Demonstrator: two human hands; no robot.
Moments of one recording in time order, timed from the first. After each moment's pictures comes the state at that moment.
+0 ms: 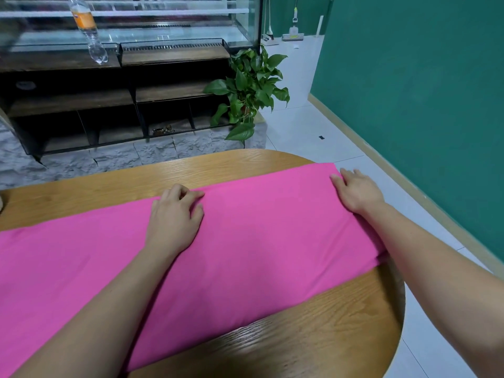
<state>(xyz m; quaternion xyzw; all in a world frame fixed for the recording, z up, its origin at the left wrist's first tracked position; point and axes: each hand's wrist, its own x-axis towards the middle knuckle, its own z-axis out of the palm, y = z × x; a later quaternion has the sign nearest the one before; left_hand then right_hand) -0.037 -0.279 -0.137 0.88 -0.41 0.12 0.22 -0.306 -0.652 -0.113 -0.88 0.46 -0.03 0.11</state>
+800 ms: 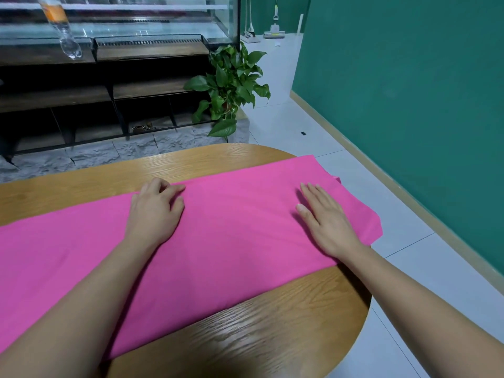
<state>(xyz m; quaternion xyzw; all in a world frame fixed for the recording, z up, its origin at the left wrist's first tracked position) -0.036 -0.280 -0.137 0.87 -0.42 0.12 0.22 -0.368 -0.530 -0.122 -0.92 0.32 -0.12 0.17</state>
